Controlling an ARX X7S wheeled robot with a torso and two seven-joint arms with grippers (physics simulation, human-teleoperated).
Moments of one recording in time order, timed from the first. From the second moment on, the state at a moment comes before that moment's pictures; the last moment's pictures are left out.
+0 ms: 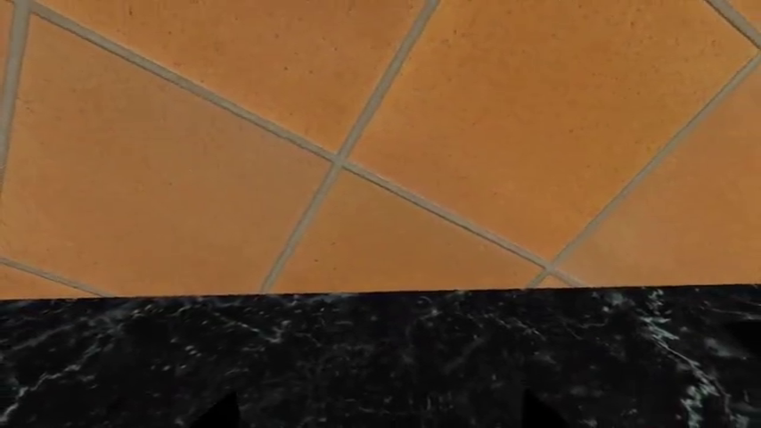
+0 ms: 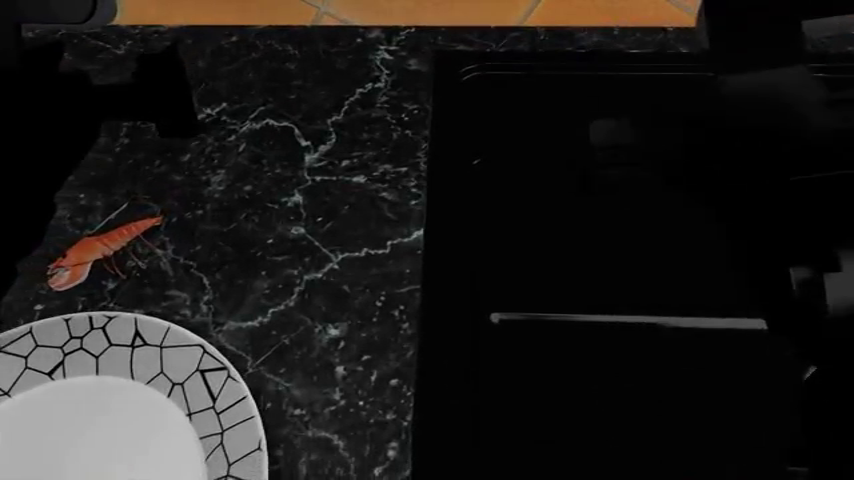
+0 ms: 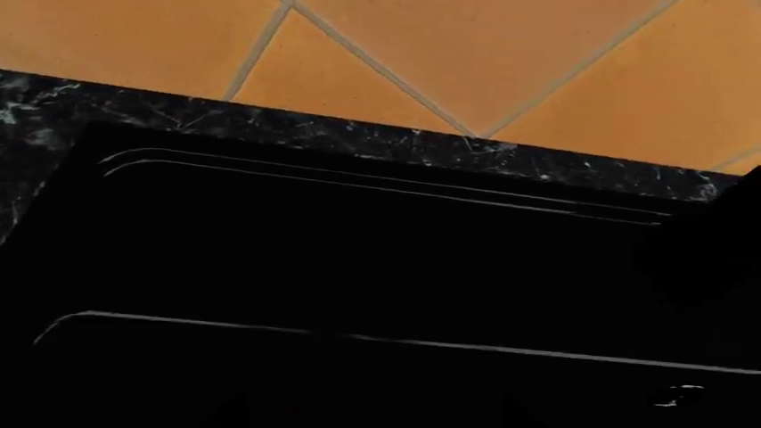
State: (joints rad) left arm -1.22 -0.21 0.24 -0.68 -0.35 -0.49 -0.01; right arm 1.28 0.40 -0.28 0.26 0.44 1.30 0.08
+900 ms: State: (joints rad) left arm -1.19 -0.22 0.26 -0.67 -0.36 -0.48 0.00; right arm 1.55 0.86 -0.79 0.26 1.51 1.55 0.66
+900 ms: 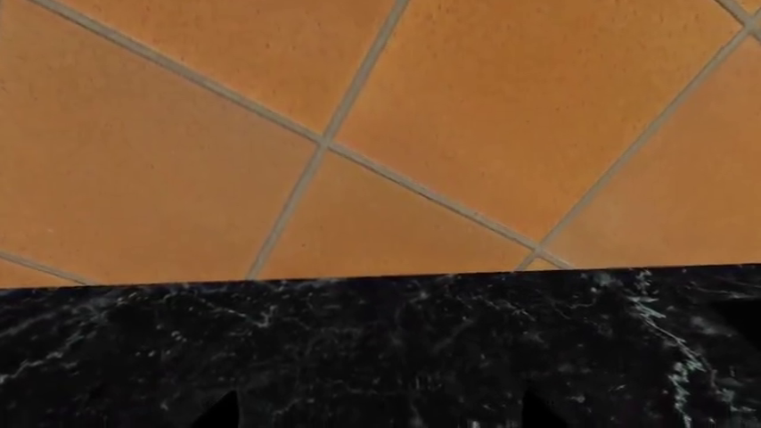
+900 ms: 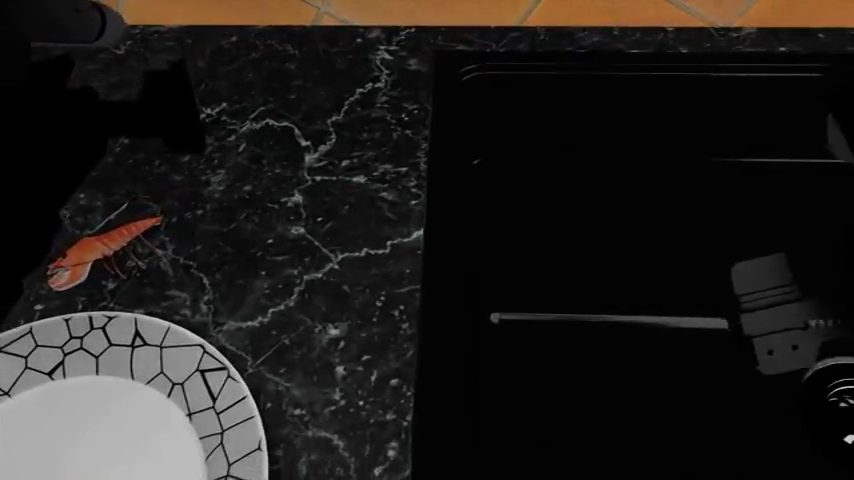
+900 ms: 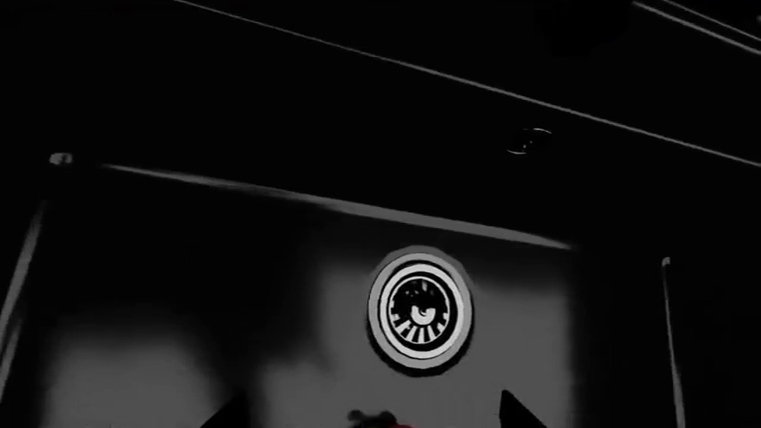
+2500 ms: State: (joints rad) left arm -1.15 -0.23 0.28 -0.71 -0.36 -0.42 -0.01; right arm 1.38 0.90 -1.14 0.42 1.40 1.23 0.54
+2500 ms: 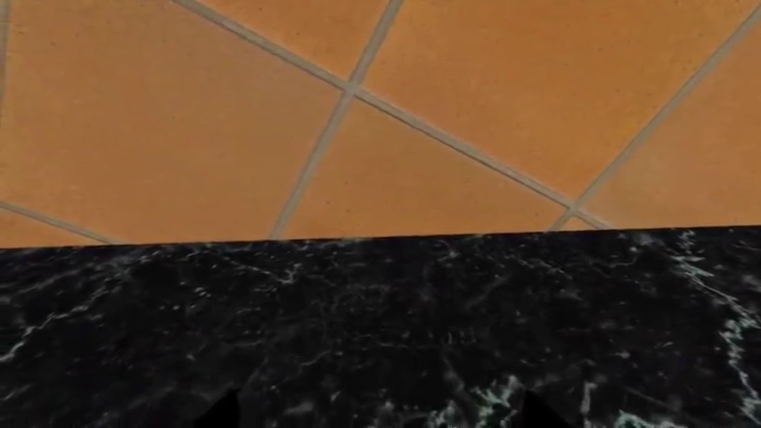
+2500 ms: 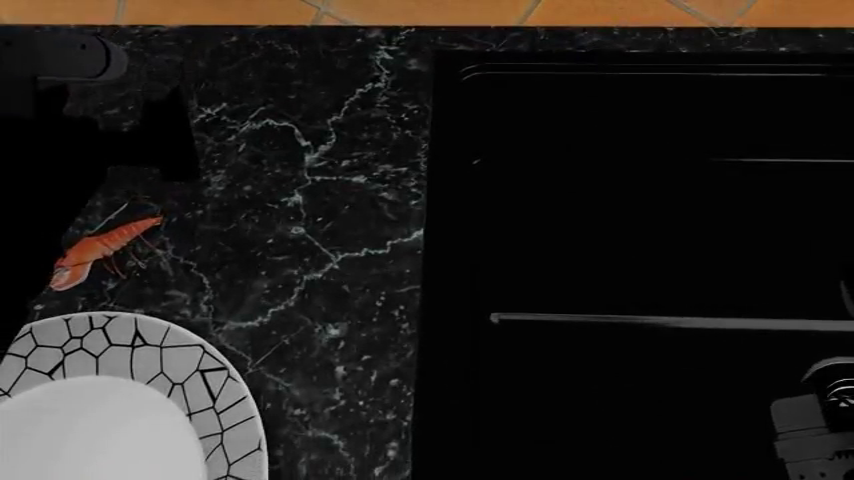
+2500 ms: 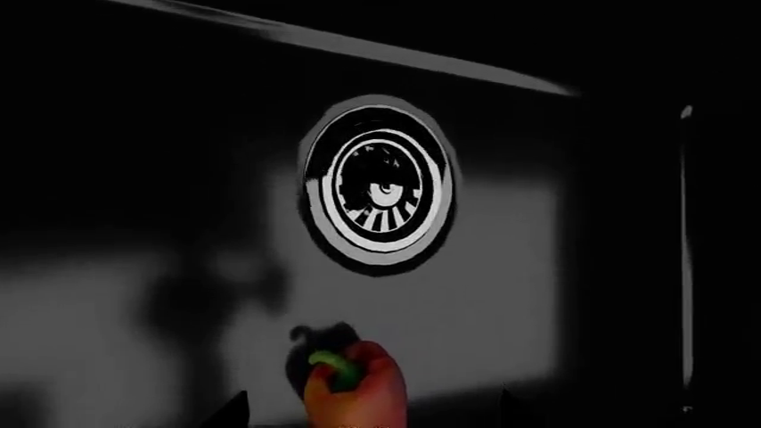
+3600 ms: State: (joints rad) left arm -1.14 -0.23 0.29 -0.72 -0.36 -0.41 -0.03; right arm 1.21 0.83 -1.19 0.66 1.28 1.01 0.39
